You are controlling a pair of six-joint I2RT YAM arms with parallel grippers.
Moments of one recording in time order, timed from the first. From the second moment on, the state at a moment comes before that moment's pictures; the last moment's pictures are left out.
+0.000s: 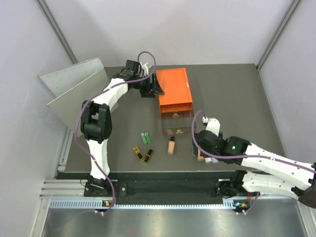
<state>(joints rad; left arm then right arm) -0.28 2.08 1.78 -0.55 0.64 -0.42 1.06 0.93 0.78 -0.84 0.46 0.84</state>
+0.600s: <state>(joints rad) -0.28 2.08 1.77 -0.55 0.66 -0.39 0.73 0.89 0.64 -0.96 0.47 0.95</state>
